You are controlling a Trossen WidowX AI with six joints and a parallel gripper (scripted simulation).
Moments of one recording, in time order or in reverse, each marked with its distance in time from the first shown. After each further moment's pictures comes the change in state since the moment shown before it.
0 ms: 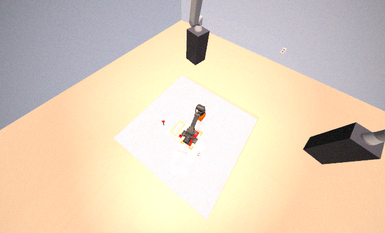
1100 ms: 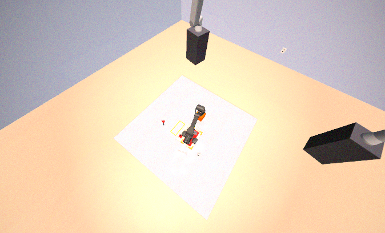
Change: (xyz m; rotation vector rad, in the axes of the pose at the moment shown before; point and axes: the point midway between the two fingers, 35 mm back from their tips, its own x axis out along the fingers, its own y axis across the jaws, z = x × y) arm 0.008 0.000 0.000 -0.001 0.001 0.001
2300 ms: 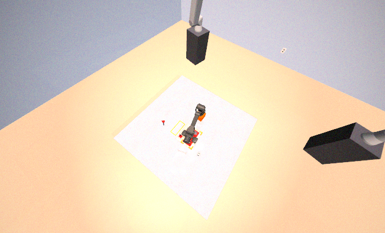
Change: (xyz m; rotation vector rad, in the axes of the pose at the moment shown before) arm -0.021 0.000 -0.001 0.002 0.005 -0.001
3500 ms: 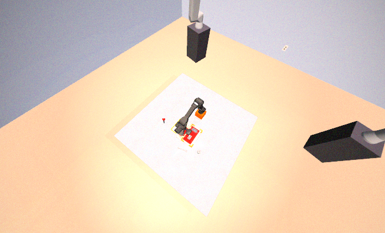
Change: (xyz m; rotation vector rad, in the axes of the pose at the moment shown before) arm -0.048 -0.090 -0.002 0.005 -0.006 -0.004
